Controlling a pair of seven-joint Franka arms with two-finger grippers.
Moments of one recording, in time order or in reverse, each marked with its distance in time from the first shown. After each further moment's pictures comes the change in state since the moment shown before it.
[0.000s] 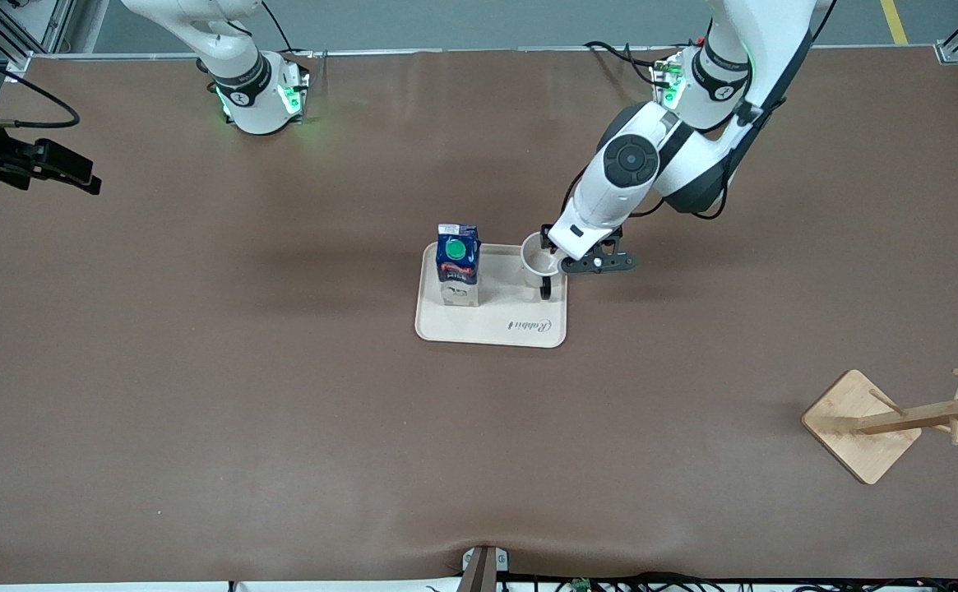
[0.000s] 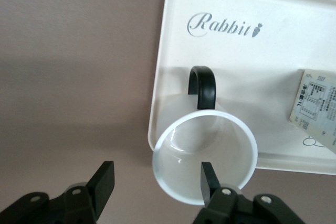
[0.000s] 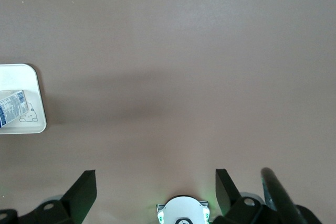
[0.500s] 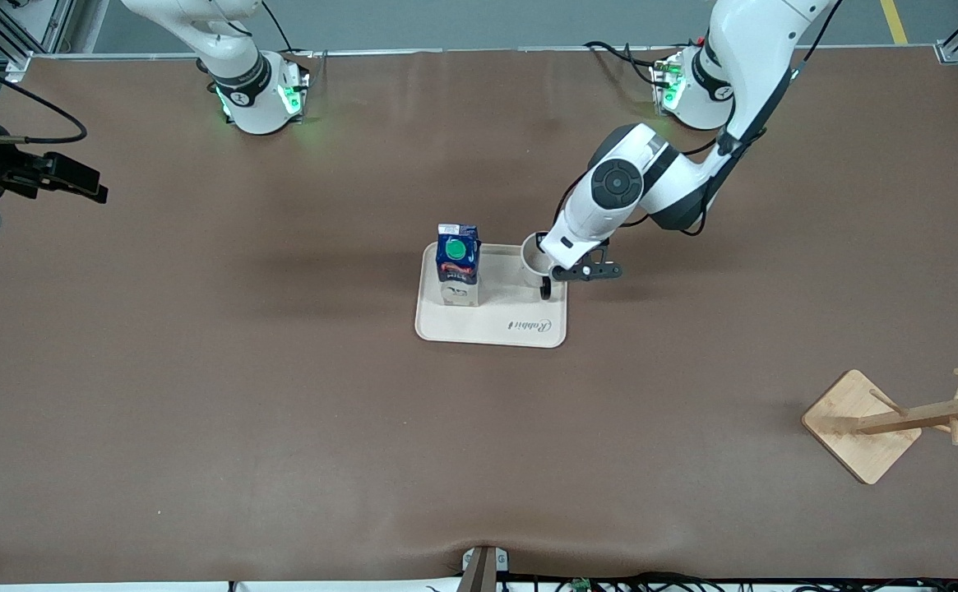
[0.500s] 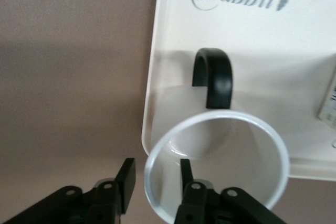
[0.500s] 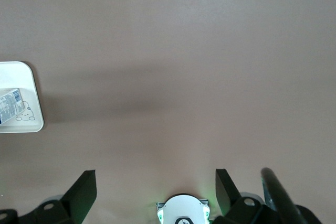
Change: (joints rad) left arm -0.008 0.103 0.000 0.002 0.064 0.035 -0.054; right arm 0.000 0.036 0.000 0.000 0.000 0.003 -0.001
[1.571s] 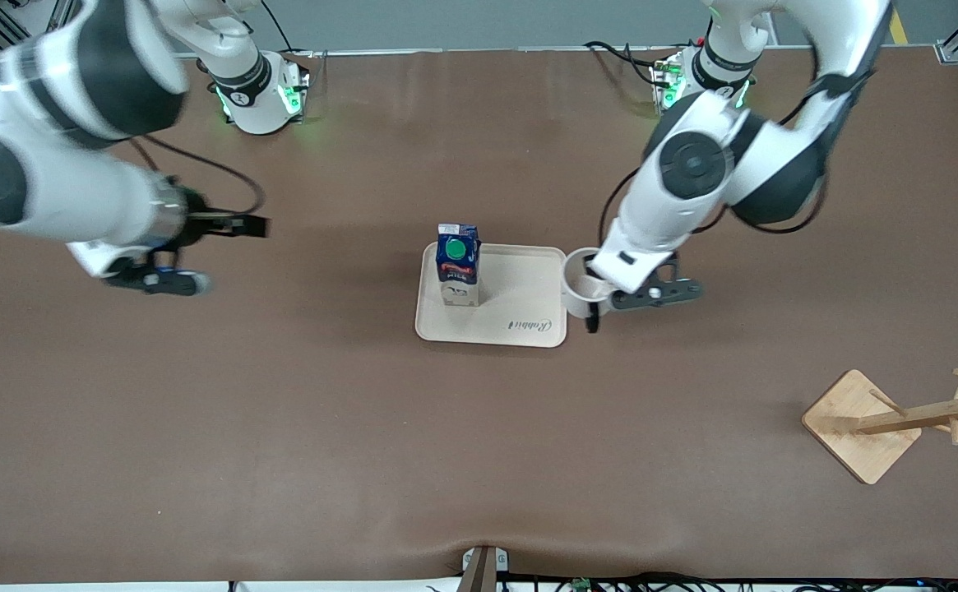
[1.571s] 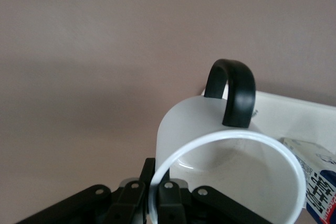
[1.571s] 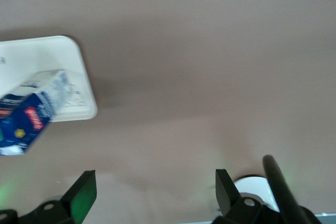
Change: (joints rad) left arm 0.130 -0.142 0.009 0.417 0.042 -0.481 0.109; right arm 0.298 0.179 0.032 -0.030 0.150 0.103 0.402
